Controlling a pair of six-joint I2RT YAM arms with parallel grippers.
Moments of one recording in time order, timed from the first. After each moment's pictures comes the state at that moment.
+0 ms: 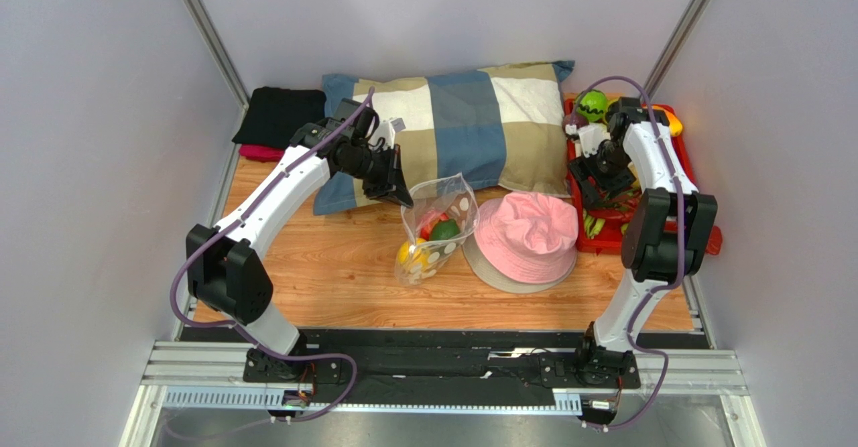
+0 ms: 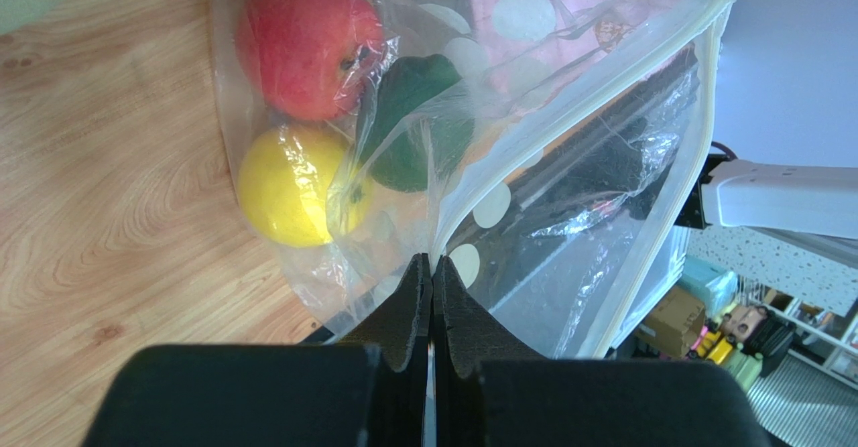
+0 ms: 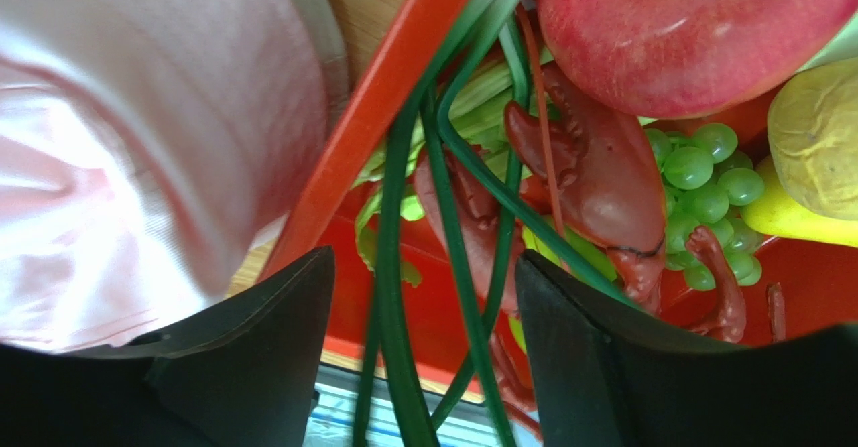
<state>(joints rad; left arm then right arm) -0.43 1.61 1.50 -0.93 0.58 -0.39 -0.13 1.86 1.64 -1.20 -0.11 -0.60</state>
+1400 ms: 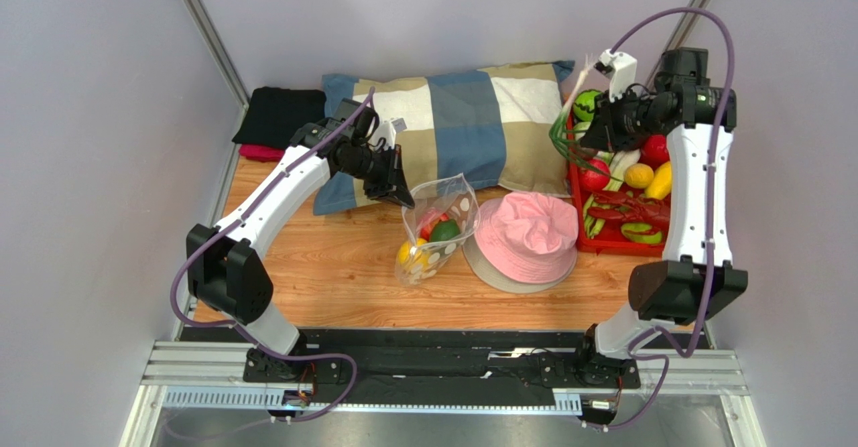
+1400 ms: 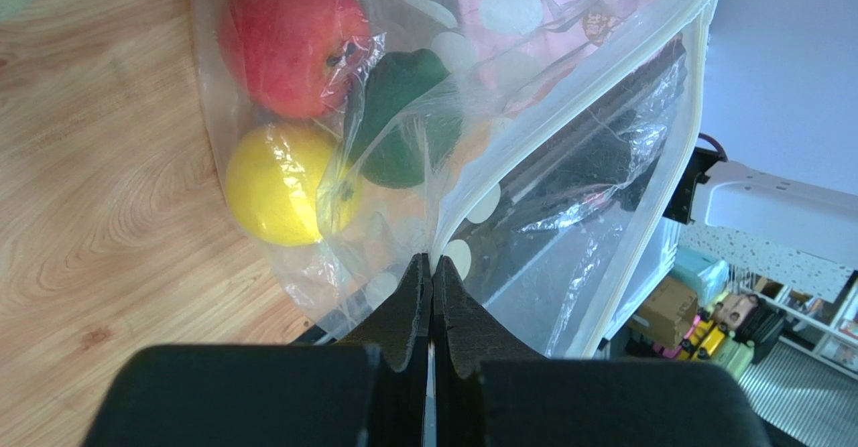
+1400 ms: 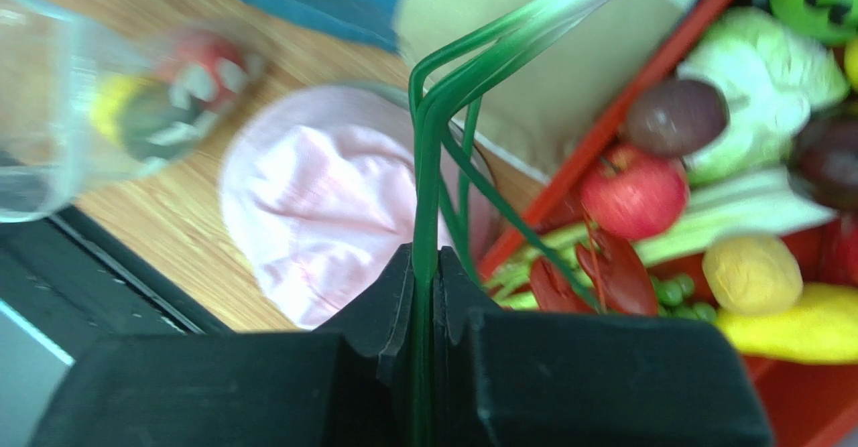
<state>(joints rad) -0.43 1.61 1.50 -0.93 0.61 -0.39 -0.15 1.63 1.96 -1.31 -0.59 -0.52</state>
